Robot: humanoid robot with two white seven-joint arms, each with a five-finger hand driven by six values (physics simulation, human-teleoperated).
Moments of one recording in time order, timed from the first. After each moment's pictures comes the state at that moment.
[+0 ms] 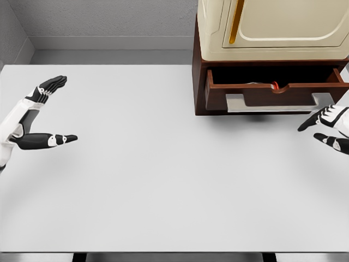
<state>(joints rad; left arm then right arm) -0.01 0.44 0.14 -1.59 0.31 -0.57 -0.61 0.25 -1.29 0.12 -1.76 0.13 -0.61 -0.20</state>
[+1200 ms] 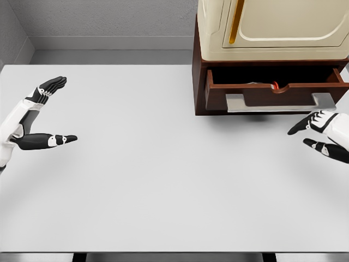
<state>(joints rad) -0.01 0.44 0.14 -1.58 0.31 -0.57 -0.61 0.21 -1.21 0.17 -1.76 0.18 -0.61 -0.20</state>
